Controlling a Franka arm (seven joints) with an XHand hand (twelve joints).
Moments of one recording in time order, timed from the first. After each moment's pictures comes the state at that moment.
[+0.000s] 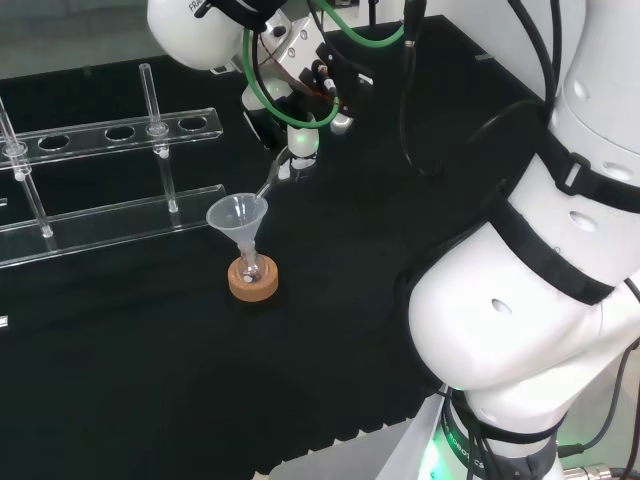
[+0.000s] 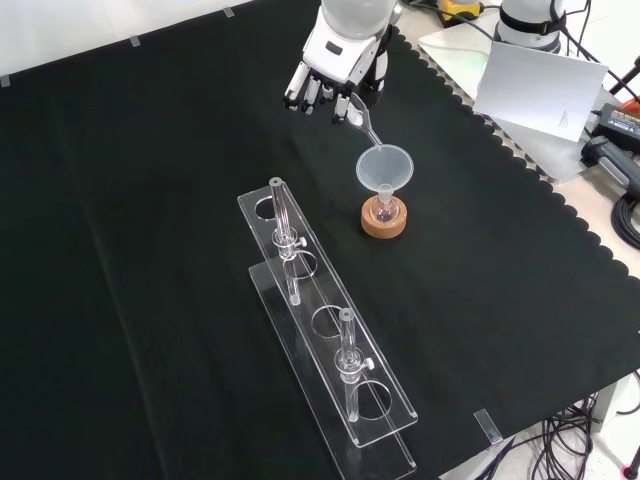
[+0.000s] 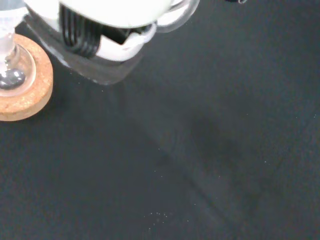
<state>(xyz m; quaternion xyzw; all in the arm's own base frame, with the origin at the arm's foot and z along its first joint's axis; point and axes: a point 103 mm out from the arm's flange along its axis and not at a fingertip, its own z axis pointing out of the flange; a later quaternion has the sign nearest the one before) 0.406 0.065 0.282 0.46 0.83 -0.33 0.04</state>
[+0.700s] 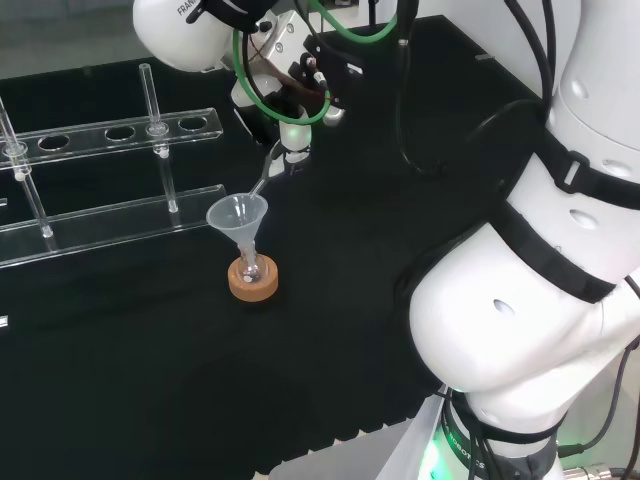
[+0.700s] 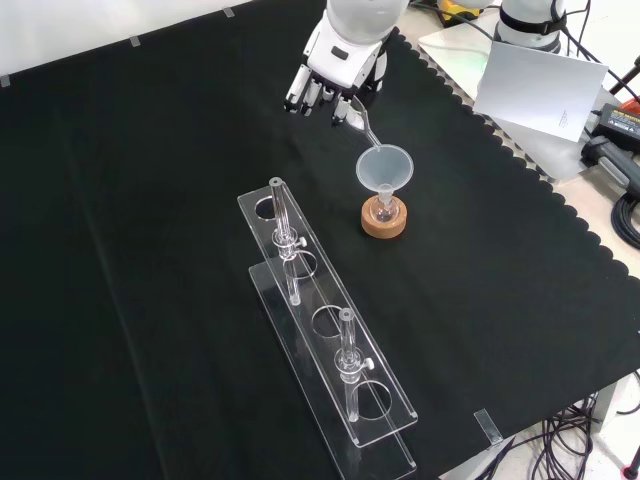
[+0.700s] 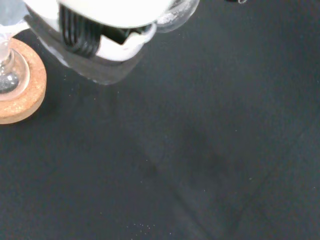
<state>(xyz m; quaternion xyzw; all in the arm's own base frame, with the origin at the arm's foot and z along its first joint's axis) 0.414 0.077 0.291 0.43 0.83 -0.34 0.06</state>
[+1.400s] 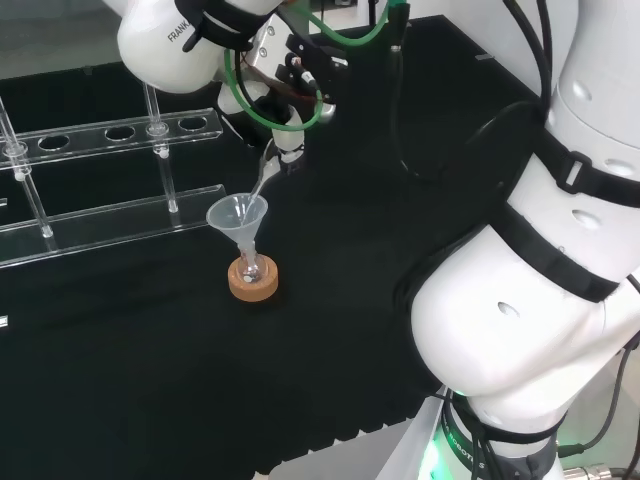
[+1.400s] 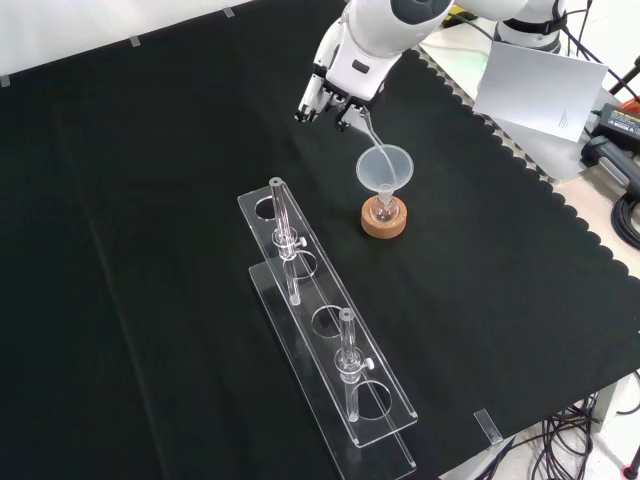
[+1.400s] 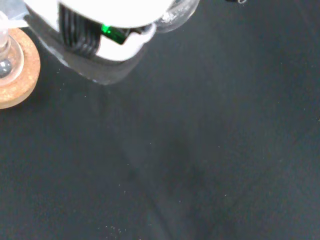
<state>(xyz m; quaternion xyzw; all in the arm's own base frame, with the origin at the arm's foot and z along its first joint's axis) 0.418 0.092 0.297 0.38 0.84 -0.37 0.11</state>
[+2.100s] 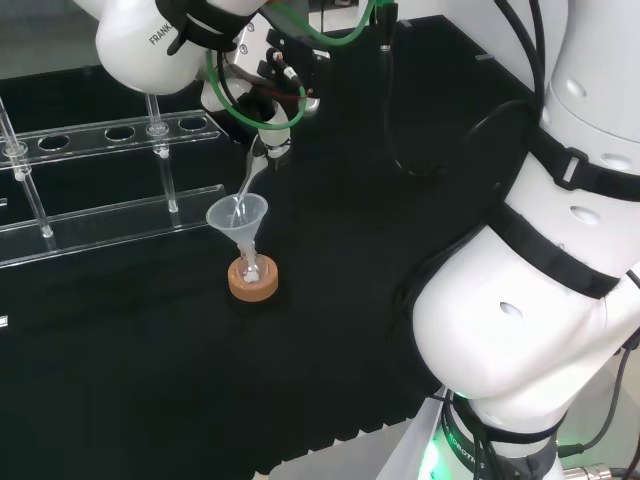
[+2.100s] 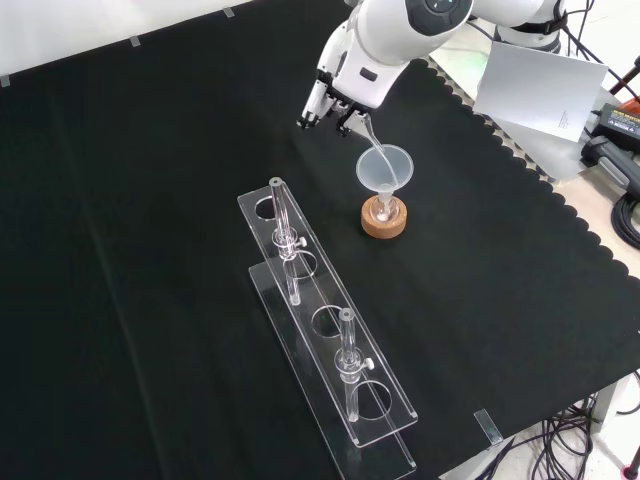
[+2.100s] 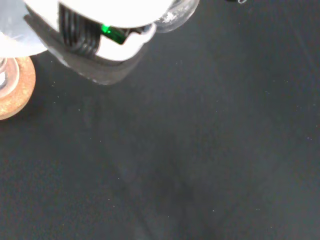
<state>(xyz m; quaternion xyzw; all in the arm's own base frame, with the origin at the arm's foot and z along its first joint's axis) 0.425 0.109 0.304 0.37 0.84 -0.38 0.13</state>
